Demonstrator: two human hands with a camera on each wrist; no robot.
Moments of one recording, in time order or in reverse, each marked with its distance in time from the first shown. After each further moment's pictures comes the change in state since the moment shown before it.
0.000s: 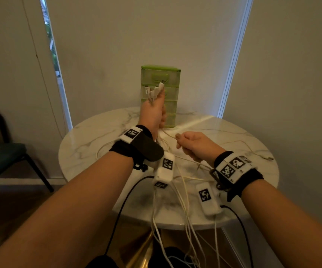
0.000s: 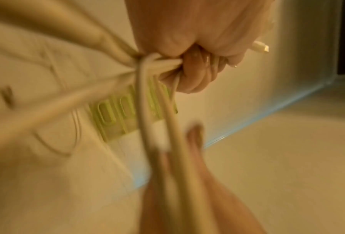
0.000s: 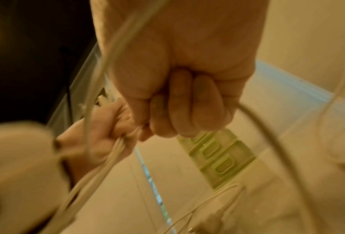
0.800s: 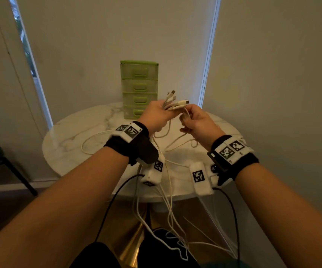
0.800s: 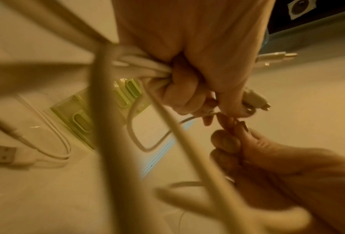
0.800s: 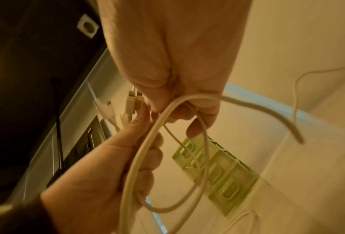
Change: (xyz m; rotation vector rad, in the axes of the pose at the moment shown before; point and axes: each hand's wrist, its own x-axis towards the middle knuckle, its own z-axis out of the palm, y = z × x) left_hand -0.053 -0.009 0.031 0.474 -0.345 0.102; right_hand -0.050 -0.012 -0.028 0.197 0.244 -0.158
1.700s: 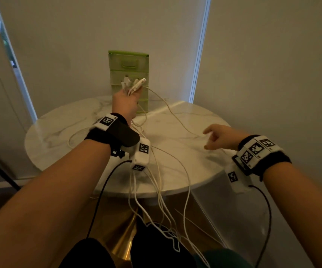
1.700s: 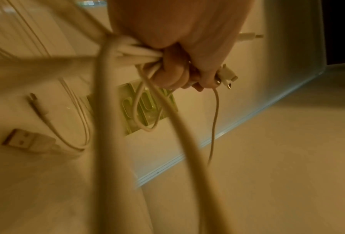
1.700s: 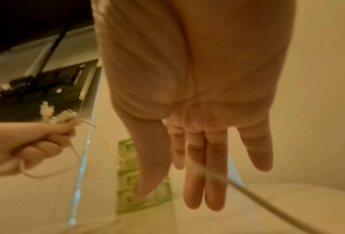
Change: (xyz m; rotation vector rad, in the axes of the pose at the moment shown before) left_hand 0.028 -0.028 -0.029 -0.242 0.399 -0.133; right_hand -0.023 0.031 -0.089 -0.878 -0.208 0.438
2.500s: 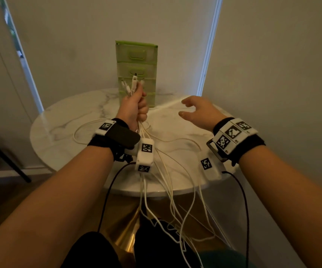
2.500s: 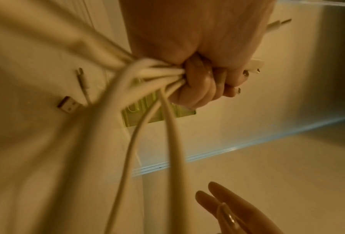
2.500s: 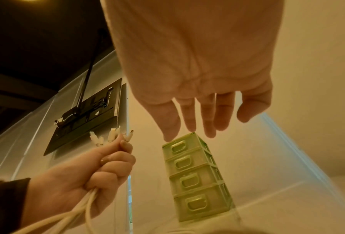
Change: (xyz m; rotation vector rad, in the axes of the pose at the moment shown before) left_hand -0.004 -0.020 -0.013 -0.458 -0.290 -0.157; right_hand 0.030 -0.085 0.012 0.067 0.288 -0.224
